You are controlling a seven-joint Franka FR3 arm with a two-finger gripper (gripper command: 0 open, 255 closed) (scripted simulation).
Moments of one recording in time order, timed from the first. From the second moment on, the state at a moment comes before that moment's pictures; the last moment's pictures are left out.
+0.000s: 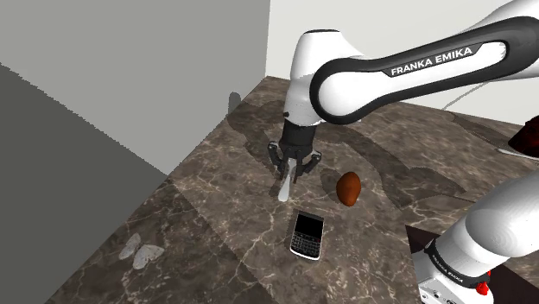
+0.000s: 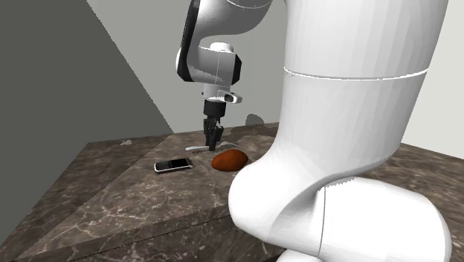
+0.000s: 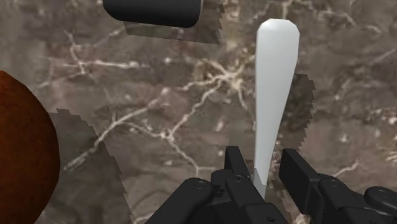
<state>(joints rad) -0.16 -0.22 0.69 -2.28 0.33 2.08 1.27</state>
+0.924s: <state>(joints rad) -0.16 -0.28 0.66 -2.15 0.33 1.89 1.28</state>
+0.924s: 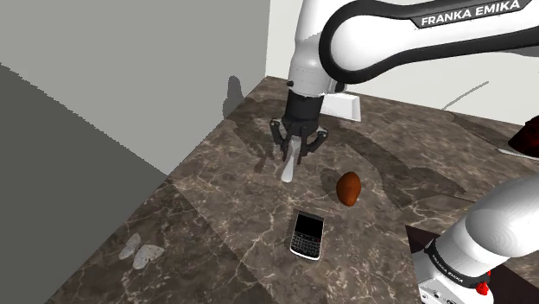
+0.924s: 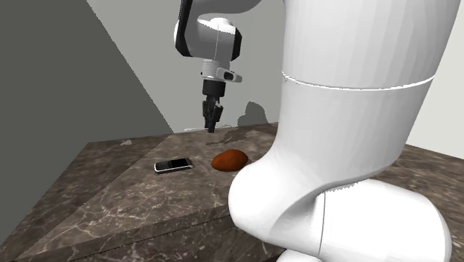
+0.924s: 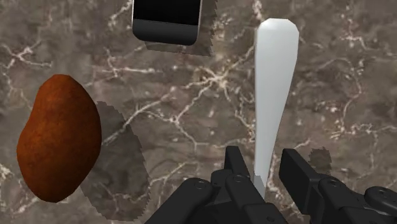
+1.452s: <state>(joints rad) -0.18 -0.34 0.59 -2.13 0.34 1.80 1.22</state>
